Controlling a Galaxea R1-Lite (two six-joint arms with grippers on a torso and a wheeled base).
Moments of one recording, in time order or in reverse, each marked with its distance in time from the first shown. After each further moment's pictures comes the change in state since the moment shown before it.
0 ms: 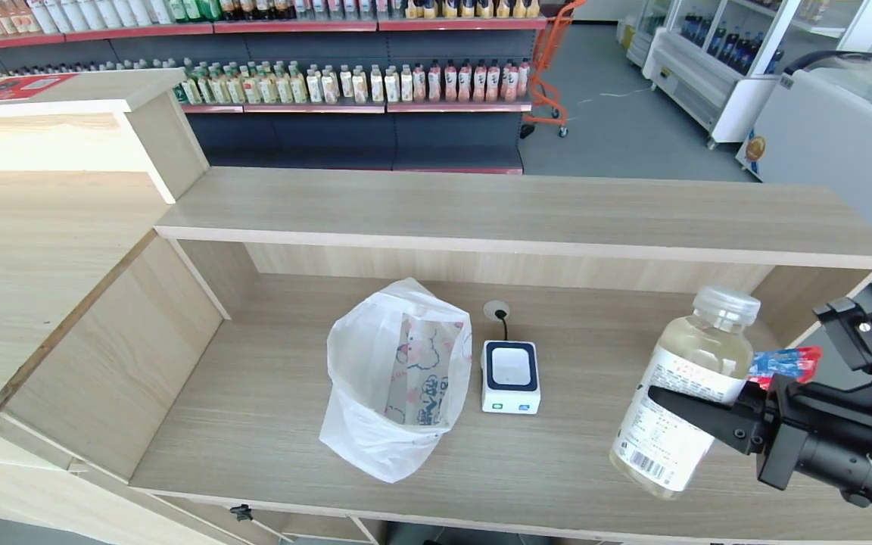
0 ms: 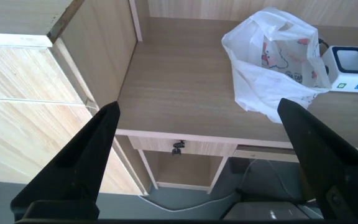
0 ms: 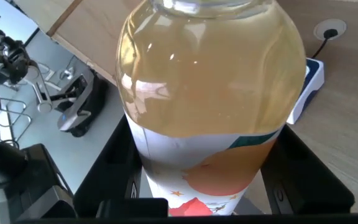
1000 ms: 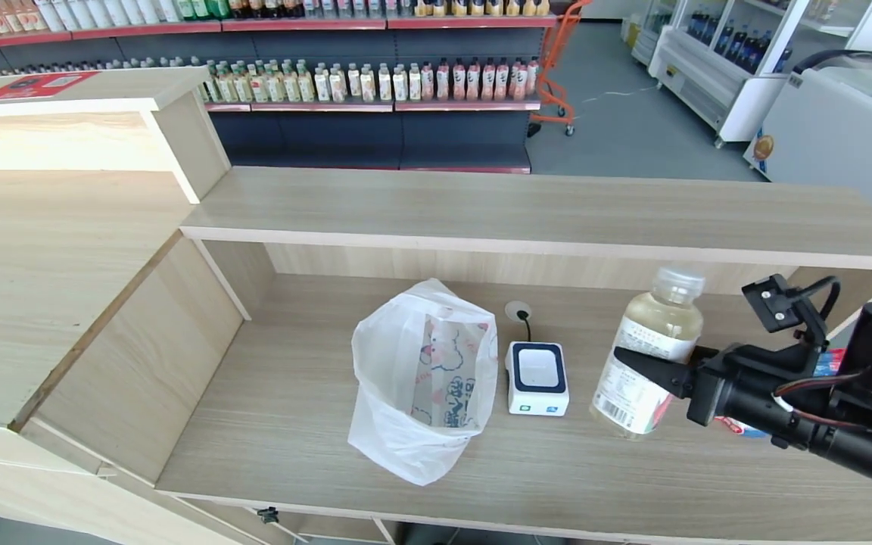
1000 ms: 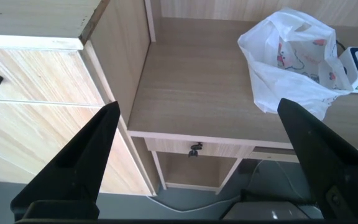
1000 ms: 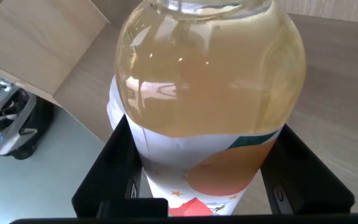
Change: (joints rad) left arm 0.001 0.000 0.000 0.000 0.000 -0.002; right arm 0.000 0.203 -0.150 -0.009 -0.186 -0.082
